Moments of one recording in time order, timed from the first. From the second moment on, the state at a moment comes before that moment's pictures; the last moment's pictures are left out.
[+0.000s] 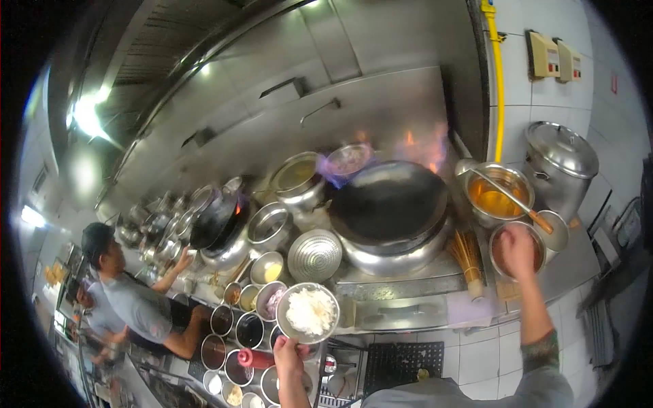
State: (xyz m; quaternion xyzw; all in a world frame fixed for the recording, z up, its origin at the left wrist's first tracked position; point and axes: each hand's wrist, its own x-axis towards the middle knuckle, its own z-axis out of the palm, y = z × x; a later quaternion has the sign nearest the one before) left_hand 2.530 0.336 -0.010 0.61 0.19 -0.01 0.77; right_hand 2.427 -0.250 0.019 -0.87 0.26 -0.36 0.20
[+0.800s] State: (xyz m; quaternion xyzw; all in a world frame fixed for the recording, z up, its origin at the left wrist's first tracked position) left_hand 2.721 0.259 -0.092 0.61 0.15 -0.01 0.78; right_hand 2.406 -0.217 0.050 -0.71 0.39 -0.20 0.56
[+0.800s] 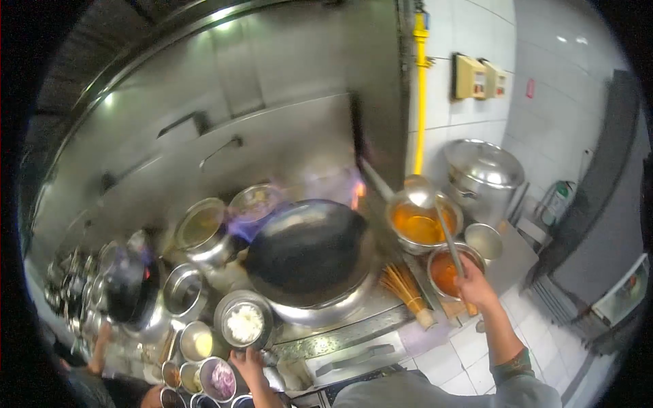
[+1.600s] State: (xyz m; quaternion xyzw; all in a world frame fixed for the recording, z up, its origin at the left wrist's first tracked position) left_hand 2.647 0.193 -0.049 0.84 -0.10 -0.01 0.54; right_hand 2.391 -0.227 0.080 -0.29 0.22 -0.18 0.92
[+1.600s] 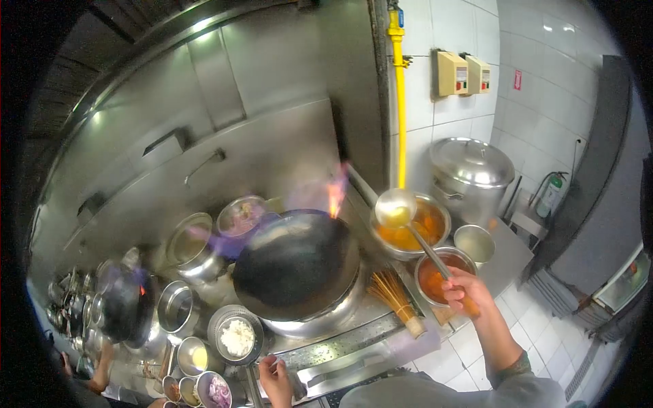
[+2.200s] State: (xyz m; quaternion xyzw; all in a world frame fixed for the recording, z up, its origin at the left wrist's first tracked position) left_hand 2.608 0.130 0.007 0.80 -0.33 0.03 0.49; right_hand 2.513 -0.156 0.059 -0.51 0.21 -0.07 0.83
